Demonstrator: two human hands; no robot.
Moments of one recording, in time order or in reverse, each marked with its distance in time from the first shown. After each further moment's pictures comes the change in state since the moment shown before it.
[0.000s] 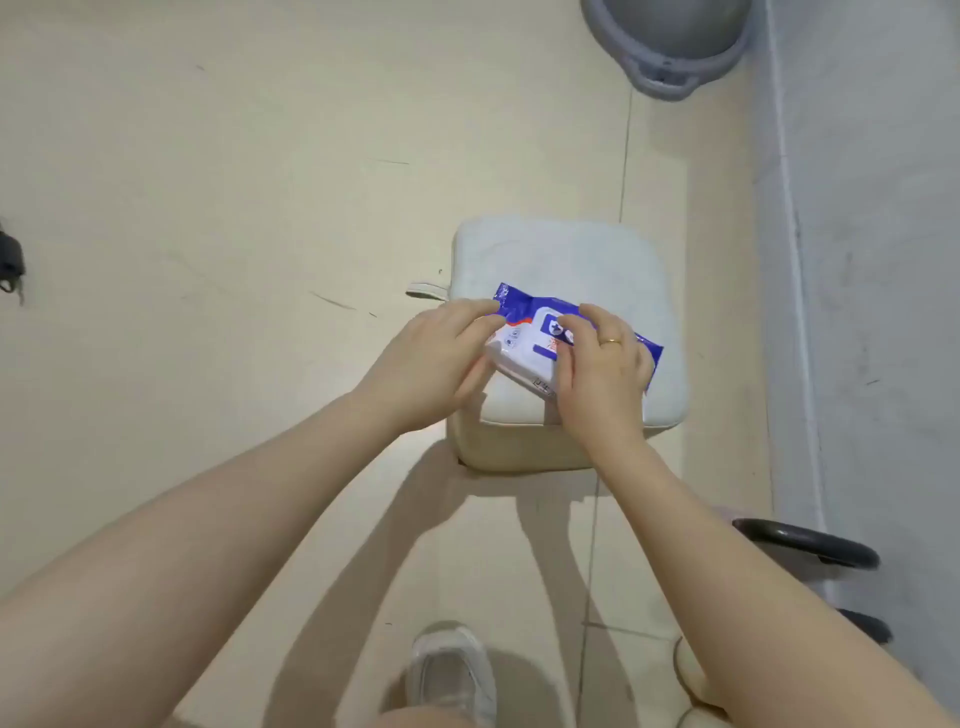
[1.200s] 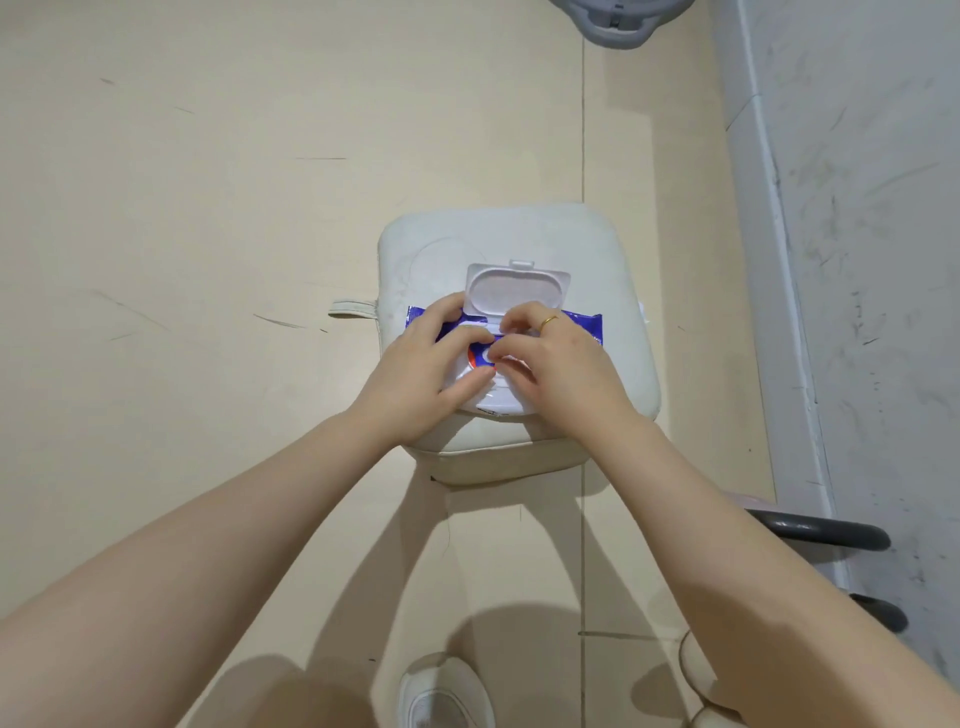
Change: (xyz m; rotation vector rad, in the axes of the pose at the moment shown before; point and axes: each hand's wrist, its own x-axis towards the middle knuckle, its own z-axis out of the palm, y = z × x) left_hand 0.044 0.001 0.058 -0.368 -0.123 -0.169; right_hand 0.035 0.031 -0.006 0.101 -0.221 -0.317
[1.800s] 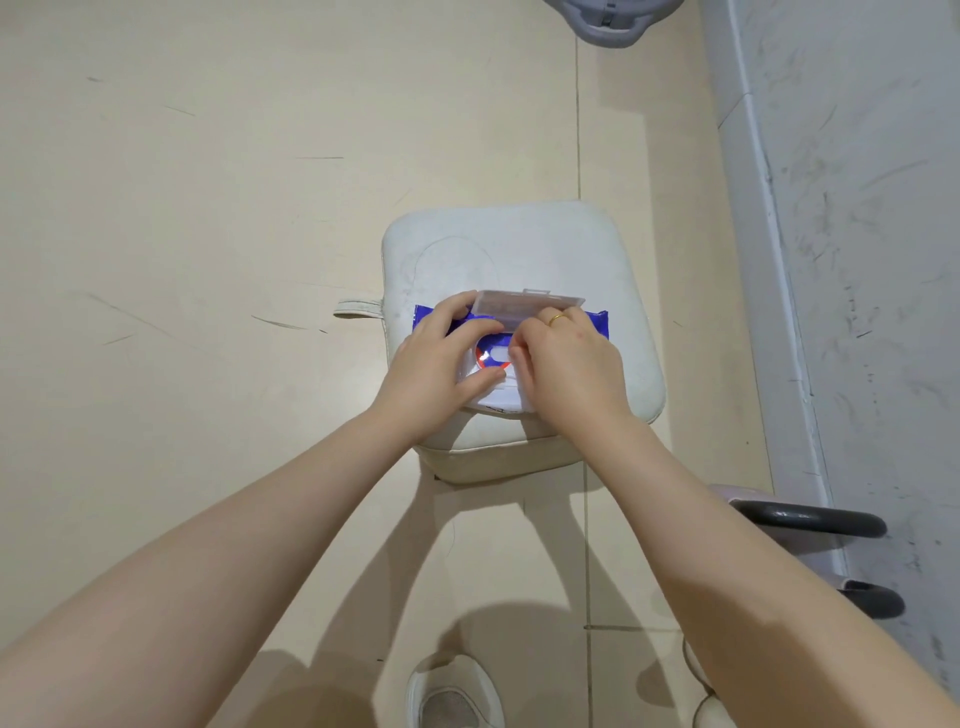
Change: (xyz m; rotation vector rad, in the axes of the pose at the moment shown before) left_hand 0.004 0.001 0.004 -0.092 0.022 -0.070; right_hand 0.001 -0.018 -0.002 -0.257 0.011 0.201
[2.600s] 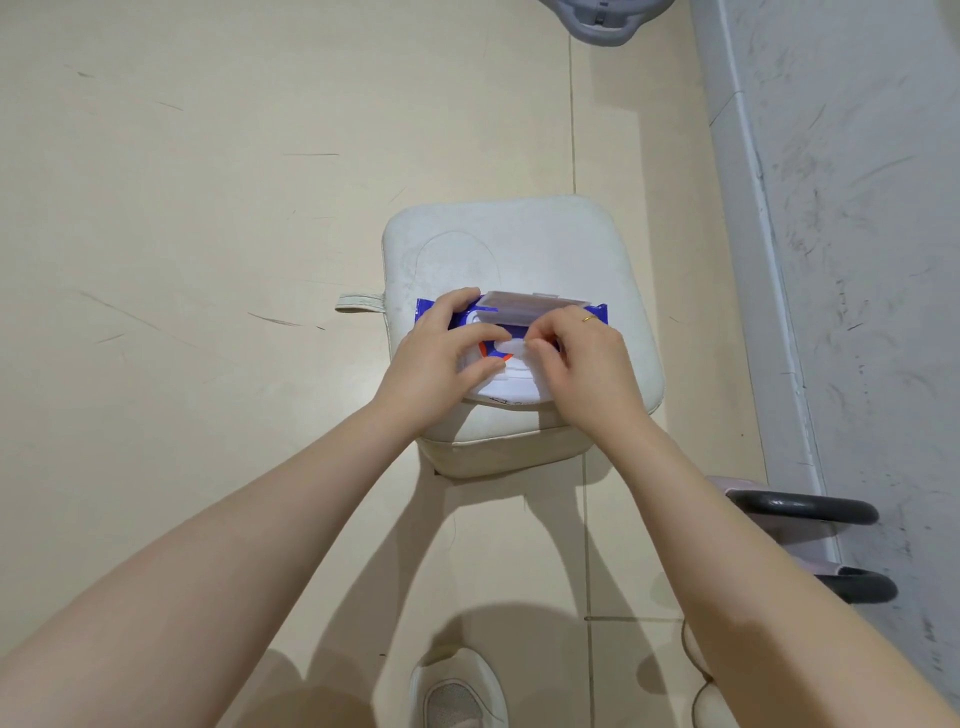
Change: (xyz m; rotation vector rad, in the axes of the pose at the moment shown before) left_hand -0.003 0.005 -0.005 -0.051 0.028 0.009; right_hand -0.013 0.007 -0.008 0.459 0.029 0.141
